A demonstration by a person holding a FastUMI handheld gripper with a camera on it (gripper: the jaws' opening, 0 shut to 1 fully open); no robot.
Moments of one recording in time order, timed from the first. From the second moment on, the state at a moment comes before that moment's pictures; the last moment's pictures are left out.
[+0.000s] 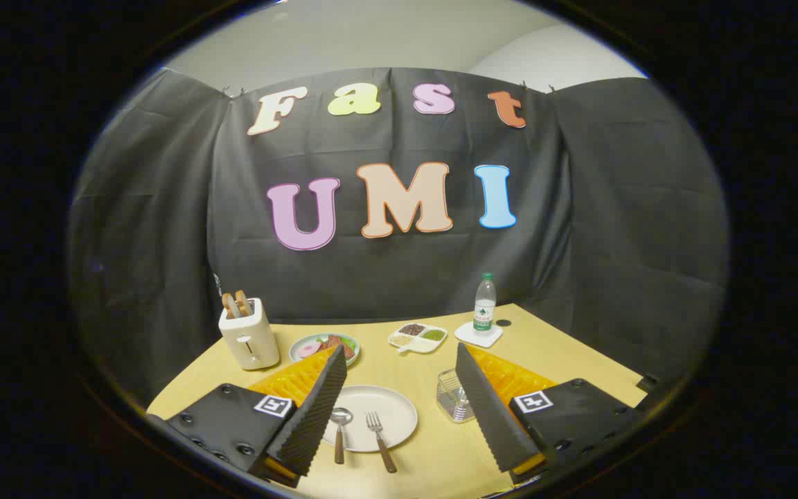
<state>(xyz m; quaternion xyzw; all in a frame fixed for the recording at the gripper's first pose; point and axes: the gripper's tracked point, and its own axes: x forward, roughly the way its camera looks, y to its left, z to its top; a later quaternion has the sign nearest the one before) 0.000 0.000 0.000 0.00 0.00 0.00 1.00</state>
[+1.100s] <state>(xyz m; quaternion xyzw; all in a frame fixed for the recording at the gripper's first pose) 0.012 0.033 -0.069 -0.05 0.12 0.09 0.99</state>
